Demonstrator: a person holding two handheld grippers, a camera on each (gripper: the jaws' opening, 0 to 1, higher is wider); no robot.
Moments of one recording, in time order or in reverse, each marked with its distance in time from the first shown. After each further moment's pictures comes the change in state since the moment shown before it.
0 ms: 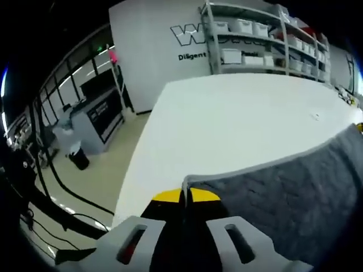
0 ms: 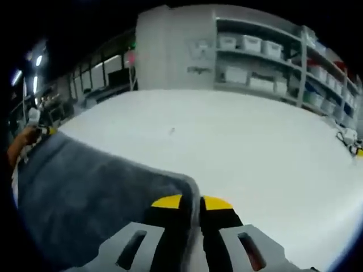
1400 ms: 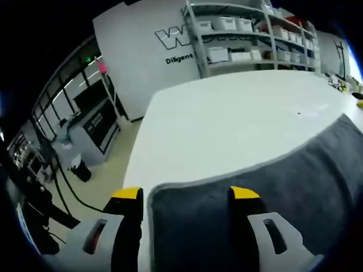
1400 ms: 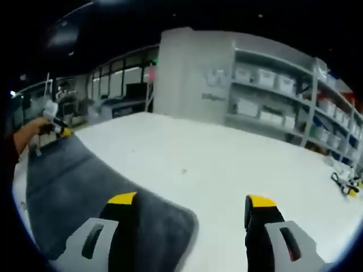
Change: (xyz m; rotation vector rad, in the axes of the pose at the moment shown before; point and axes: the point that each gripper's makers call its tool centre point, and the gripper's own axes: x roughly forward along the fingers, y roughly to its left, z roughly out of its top) left arm -0.026 -0.013 0.043 0.090 -0.005 0.026; right arm -0.063 0.021 0.061 -0.145 -0.180 0.053
